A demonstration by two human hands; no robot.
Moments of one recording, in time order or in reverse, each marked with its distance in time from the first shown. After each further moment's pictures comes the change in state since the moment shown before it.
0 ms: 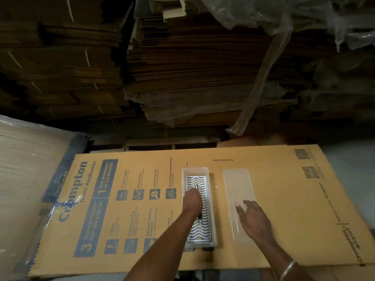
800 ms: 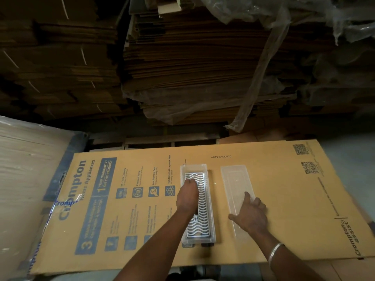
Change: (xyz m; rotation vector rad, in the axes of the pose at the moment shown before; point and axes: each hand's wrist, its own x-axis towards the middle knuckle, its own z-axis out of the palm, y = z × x) left_hand 0.003 -0.008 -0.002 0.128 0.176 0.185; right_hand 0.010 -0.008 0.011 -0.244 -0.141 0.177
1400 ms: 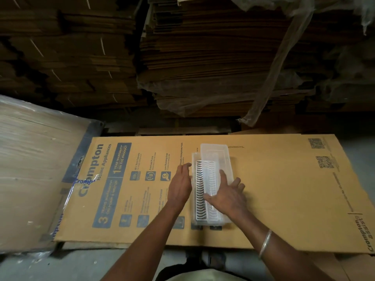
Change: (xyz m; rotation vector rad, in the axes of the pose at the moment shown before) left_hand -0.046 -0.053 -0.026 -0.201 0.277 0.051; right_hand -0.061 -0.095 -0.020 0.038 -0.025 -0.233
